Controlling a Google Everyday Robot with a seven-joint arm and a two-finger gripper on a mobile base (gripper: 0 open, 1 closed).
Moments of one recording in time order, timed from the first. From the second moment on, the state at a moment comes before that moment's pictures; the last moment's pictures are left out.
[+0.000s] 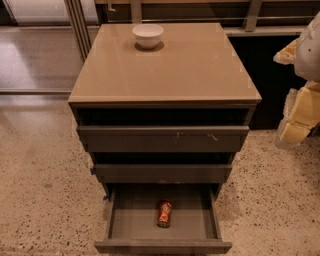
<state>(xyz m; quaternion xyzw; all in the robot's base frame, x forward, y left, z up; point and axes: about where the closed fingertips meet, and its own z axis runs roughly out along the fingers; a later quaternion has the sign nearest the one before) 0.438 -0.217 0.976 -0.60 0.78 -0.03 0.16</state>
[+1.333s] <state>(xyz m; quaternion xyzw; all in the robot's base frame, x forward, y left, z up) 0.411 -0.210 0.884 -0.44 0.86 0.10 0.24</state>
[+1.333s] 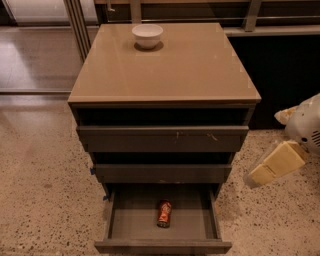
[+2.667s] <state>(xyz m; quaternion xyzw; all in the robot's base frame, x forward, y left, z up) 0.444 -0.187 0.733 -0.21 0.90 0.23 0.31</state>
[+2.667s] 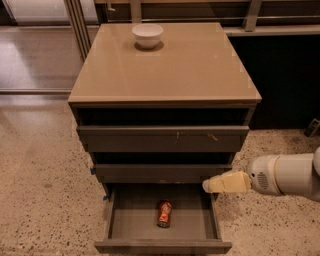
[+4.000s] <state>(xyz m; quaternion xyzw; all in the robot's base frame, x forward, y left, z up) 0.467 -0.170 0.636 -0.14 0.90 0.22 0.35</state>
